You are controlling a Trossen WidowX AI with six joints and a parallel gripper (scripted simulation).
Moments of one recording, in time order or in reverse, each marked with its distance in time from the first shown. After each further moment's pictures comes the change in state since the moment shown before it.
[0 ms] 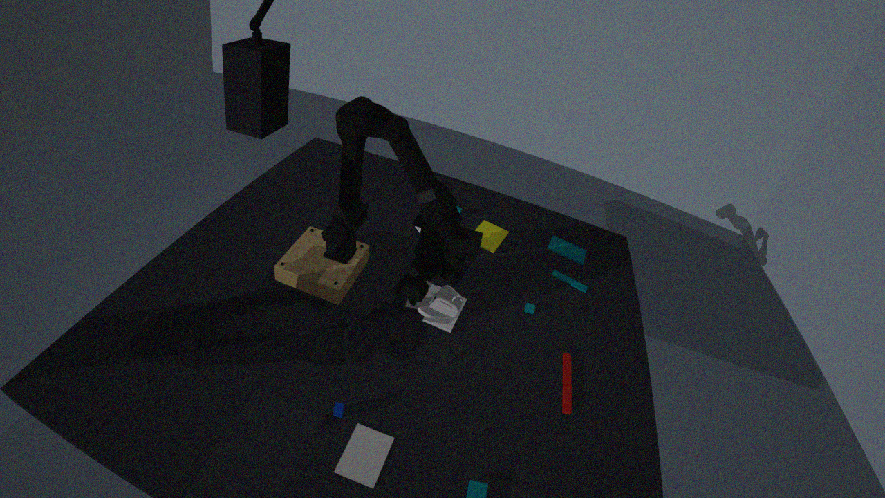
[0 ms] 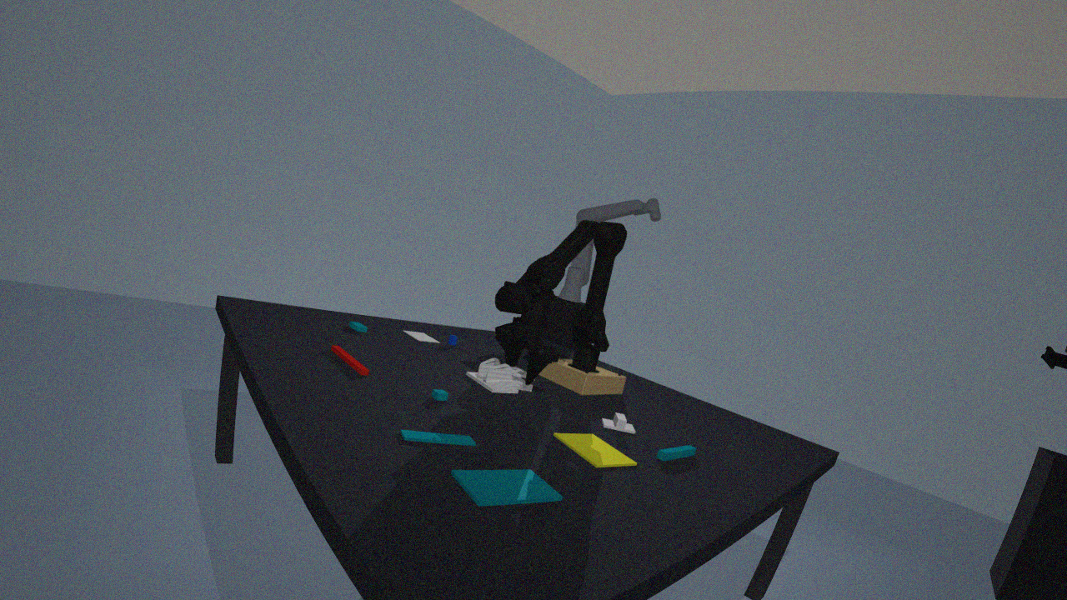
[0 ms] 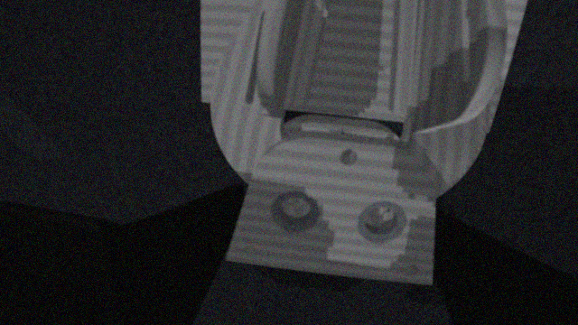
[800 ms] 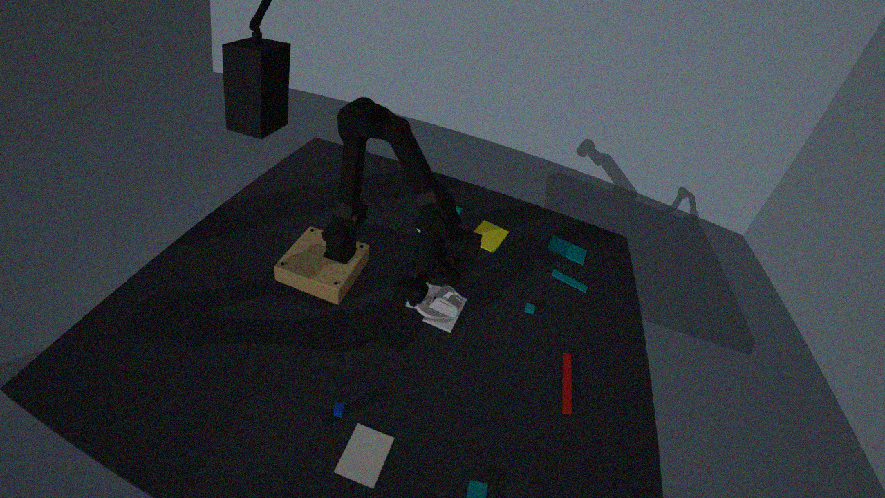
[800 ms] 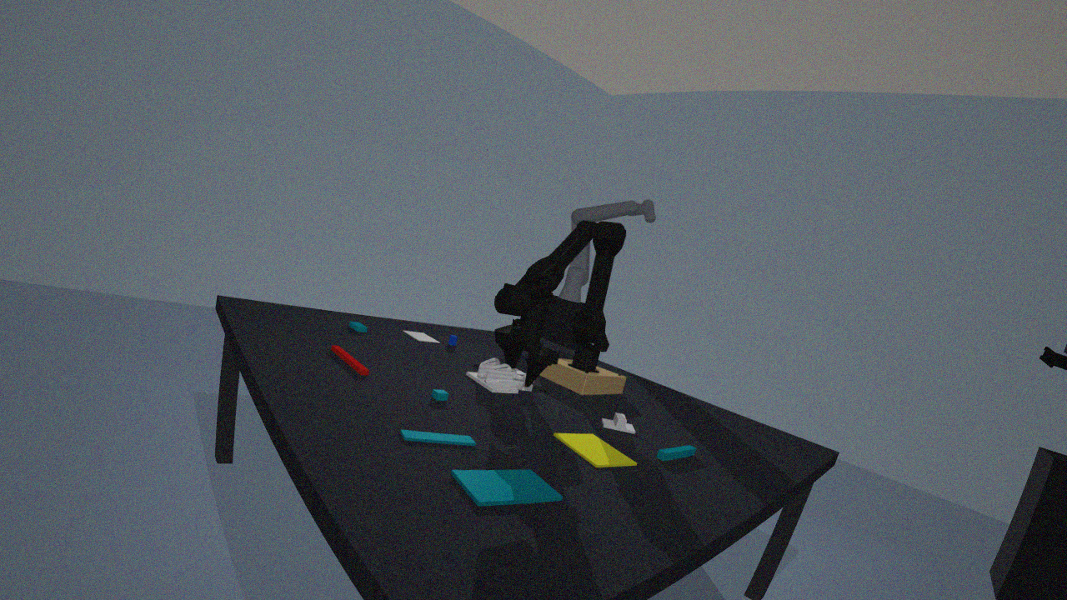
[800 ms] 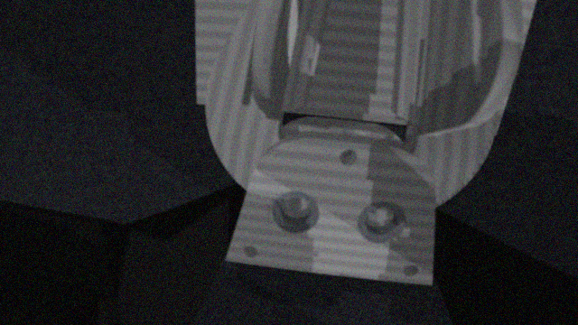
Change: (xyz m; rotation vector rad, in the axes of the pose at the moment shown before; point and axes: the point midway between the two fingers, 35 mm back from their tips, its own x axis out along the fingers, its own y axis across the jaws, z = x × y) arm 0.005 0.000 0.000 0.000 0.000 0.000
